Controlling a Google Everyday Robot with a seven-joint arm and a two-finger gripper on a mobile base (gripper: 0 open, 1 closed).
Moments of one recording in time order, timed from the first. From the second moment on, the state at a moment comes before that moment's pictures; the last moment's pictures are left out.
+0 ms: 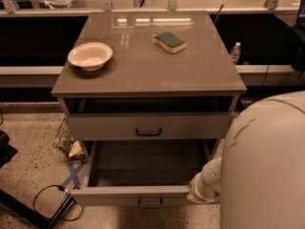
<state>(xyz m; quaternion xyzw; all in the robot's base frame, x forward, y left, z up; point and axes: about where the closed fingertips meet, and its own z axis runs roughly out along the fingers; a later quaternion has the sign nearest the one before) 0.449 -0.161 0.430 -0.56 0.81 0.00 0.16</state>
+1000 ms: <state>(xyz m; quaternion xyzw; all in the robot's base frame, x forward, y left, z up) 0.449 -0.159 0.431 -0.57 0.81 0.00 0.16</state>
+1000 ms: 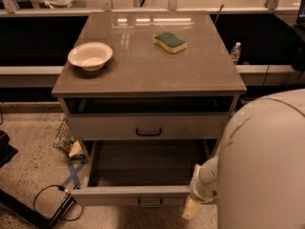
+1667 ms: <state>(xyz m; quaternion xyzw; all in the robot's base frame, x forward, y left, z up) 0.449 -0.158 0.430 -0.57 0.81 0.00 0.16</state>
